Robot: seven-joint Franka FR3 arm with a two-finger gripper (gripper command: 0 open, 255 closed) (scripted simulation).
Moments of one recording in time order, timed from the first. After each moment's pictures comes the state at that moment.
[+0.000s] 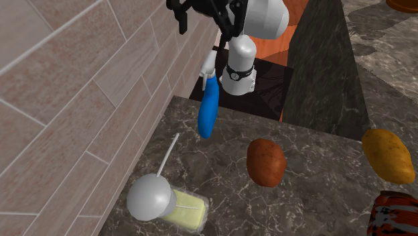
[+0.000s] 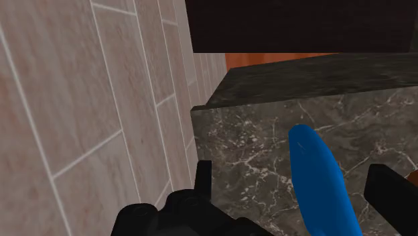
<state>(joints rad) -0.01 -0.82 0.02 -2.42 -0.11 1.61 0.03</state>
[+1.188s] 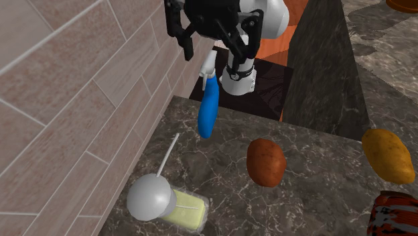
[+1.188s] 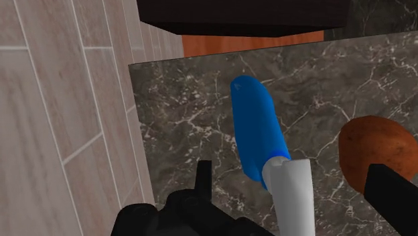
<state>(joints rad) 0.03 -0.59 0.02 -2.26 0.02 1.66 0.04</state>
